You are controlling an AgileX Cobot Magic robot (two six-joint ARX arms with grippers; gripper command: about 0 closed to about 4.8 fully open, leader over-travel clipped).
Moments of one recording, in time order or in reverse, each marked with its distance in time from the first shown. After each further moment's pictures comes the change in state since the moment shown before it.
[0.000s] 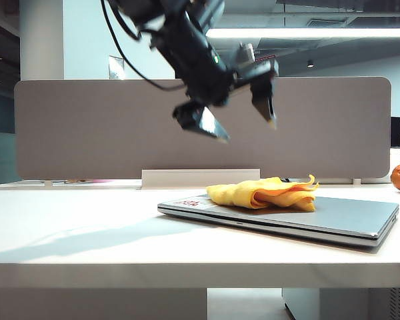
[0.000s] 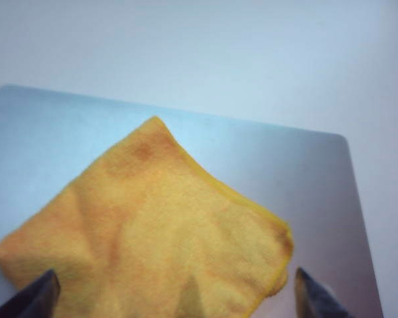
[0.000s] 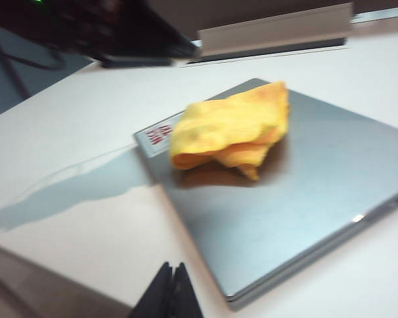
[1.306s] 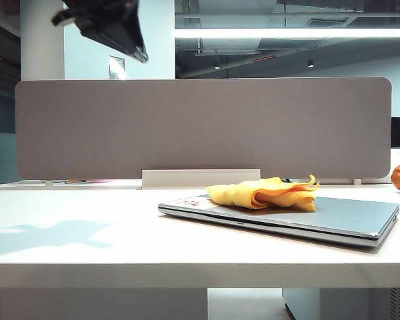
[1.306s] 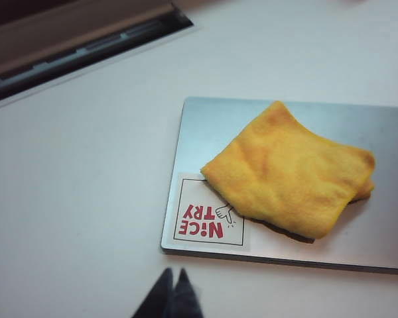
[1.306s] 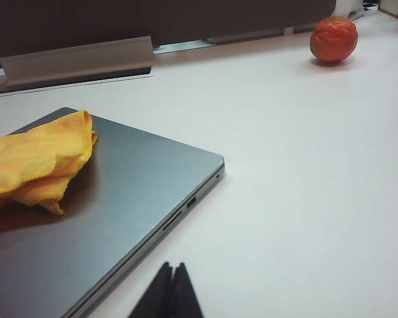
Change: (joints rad) left arm 0.144 -0.614 -0.395 -0.118 -0.095 0.239; right arm 0.000 0.000 0.000 -0.009 0.489 -0.061
